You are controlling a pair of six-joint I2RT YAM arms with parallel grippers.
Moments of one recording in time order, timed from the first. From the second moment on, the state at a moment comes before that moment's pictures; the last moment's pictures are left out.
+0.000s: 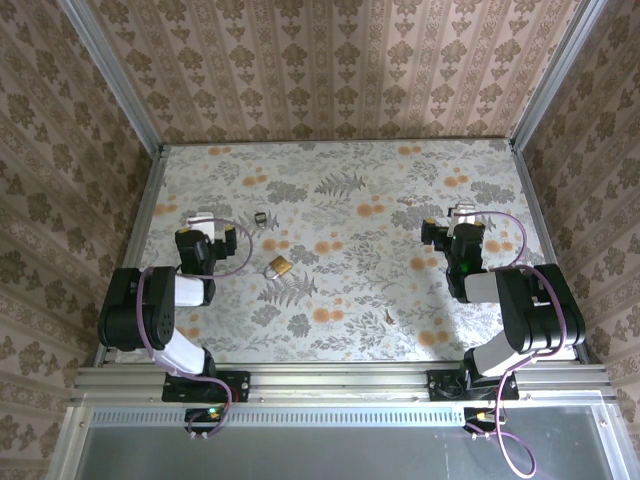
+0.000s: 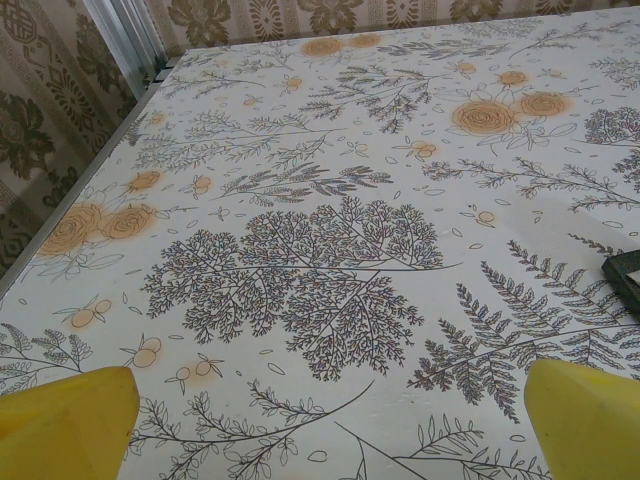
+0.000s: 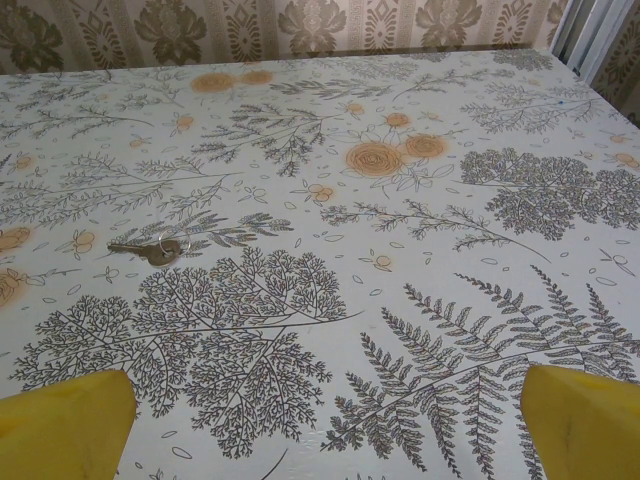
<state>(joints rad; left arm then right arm) -0.04 1.56 0.36 0.83 -0.11 0.08 0.04 1.54 0.39 0.79 0.20 0.06</state>
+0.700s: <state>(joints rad) -0.09 1.51 0.34 0.84 -0.16 0.11 0.08 1.49 0.37 0.77 0.26 0.04</state>
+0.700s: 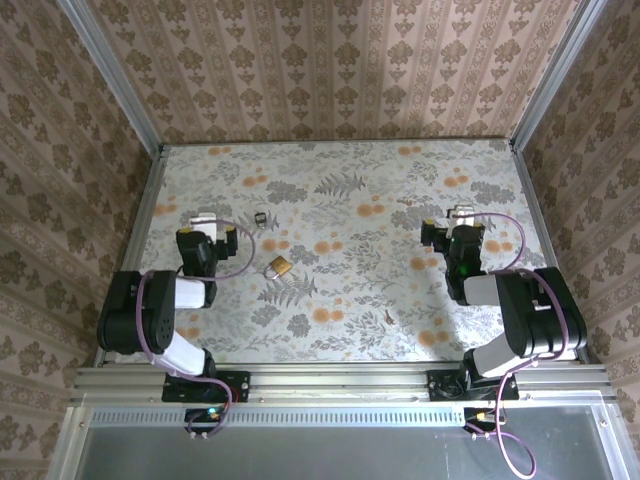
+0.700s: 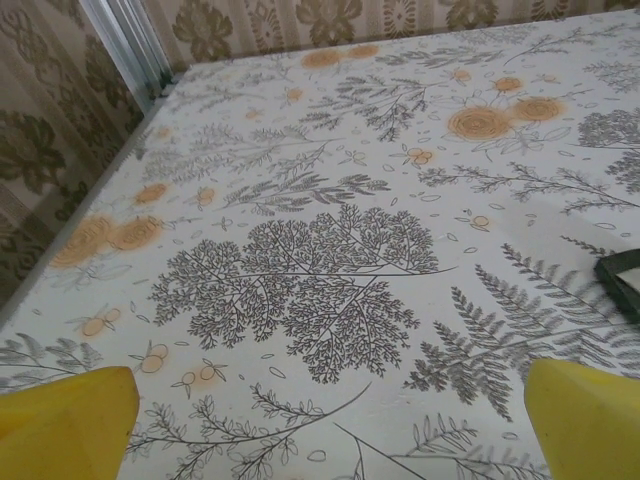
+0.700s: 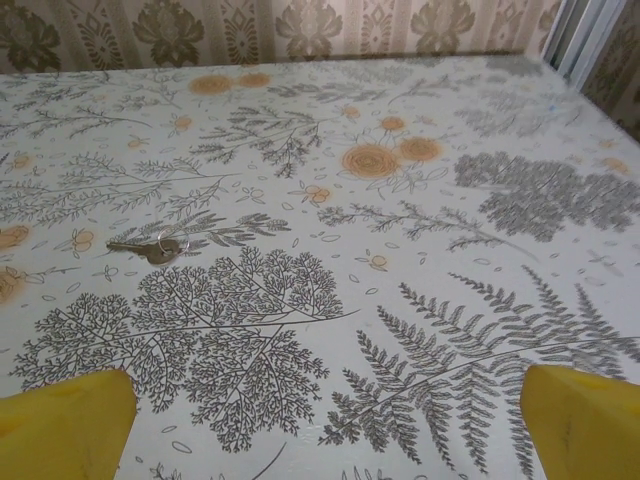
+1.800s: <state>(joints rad) -0.49 0.84 0.67 -0.43 -0.17 -0.27 0.28 0.74 0.63 -0.54 -0.04 0.41</state>
